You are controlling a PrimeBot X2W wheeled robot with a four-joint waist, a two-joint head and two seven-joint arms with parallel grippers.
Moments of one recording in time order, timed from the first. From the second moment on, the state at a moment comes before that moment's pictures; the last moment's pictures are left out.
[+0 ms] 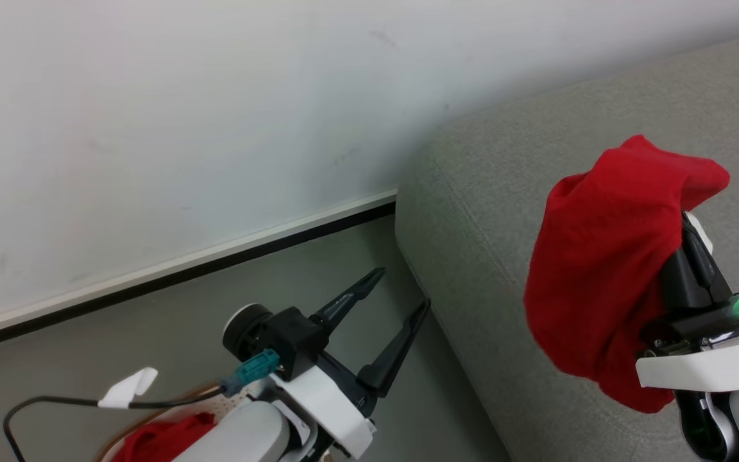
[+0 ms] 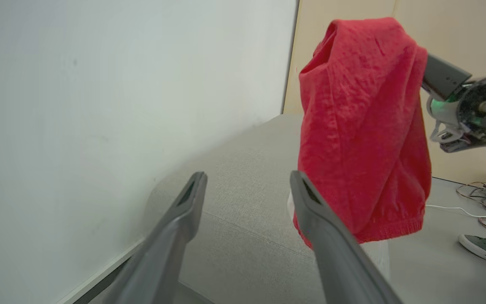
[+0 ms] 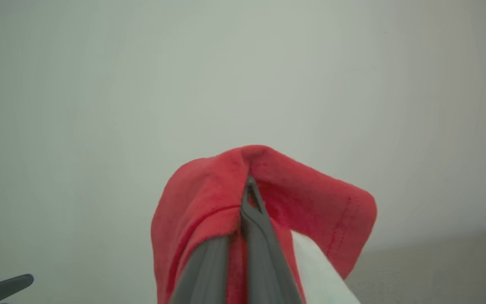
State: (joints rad) left arm -0.52 0.30 -0.83 0.17 -0.52 0.01 -0.26; right arm -0.32 -0.24 0.21 0.04 0.50 0.13 -0.26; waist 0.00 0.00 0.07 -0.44
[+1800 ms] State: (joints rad) left arm -0.75 0.43 -0.78 -0.02 -0.44 -0.01 -0.17; right arm -0.97 -0.56 0.15 0.92 0.67 0.13 0.01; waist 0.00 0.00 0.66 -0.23
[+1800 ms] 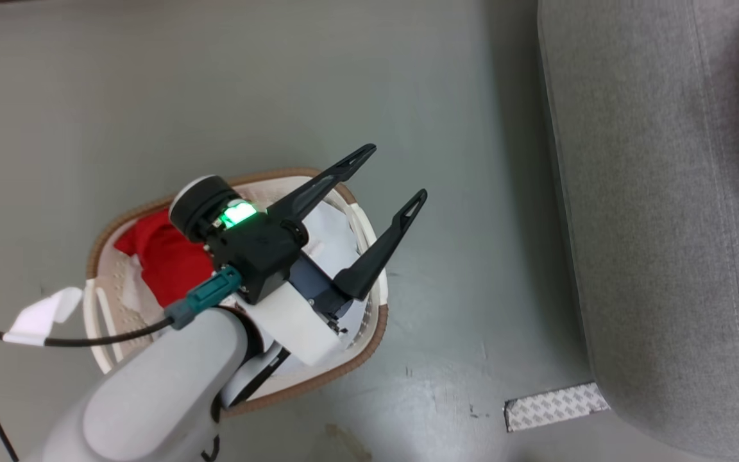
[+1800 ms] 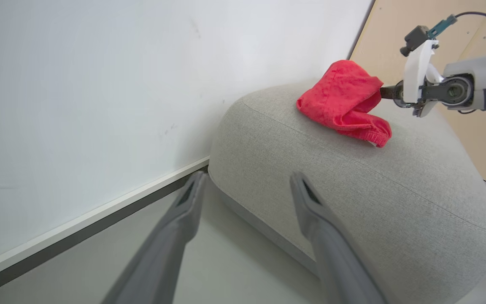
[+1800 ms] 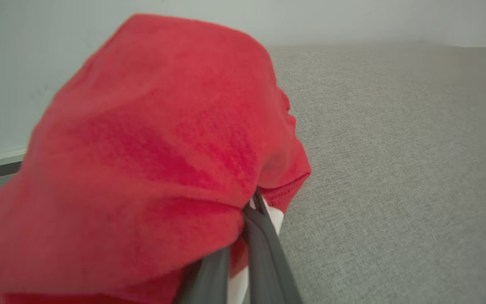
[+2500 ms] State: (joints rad) left arm -0.57 0.39 -0.72 0.11 -0.53 0.02 -0.26; right arm -0.81 -0.74 0.44 0.78 0.67 0.13 0.08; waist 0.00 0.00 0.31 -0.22
